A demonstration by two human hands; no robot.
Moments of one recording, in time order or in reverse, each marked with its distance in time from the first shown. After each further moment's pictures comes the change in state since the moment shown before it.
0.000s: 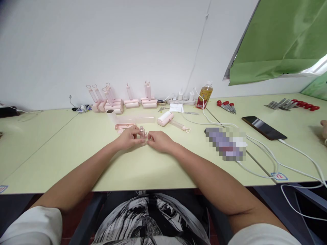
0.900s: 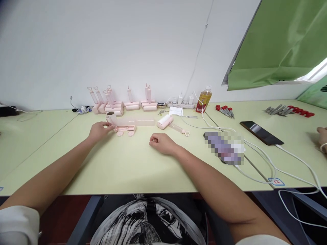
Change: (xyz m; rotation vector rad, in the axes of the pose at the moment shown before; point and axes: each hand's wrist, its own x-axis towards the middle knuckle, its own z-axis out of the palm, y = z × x) left_hand -0.016 -0.072 -0.091 0.366 0.454 -0.586; right_hand -0.005 0.014 -0.008 0.227 -0.028 0.054
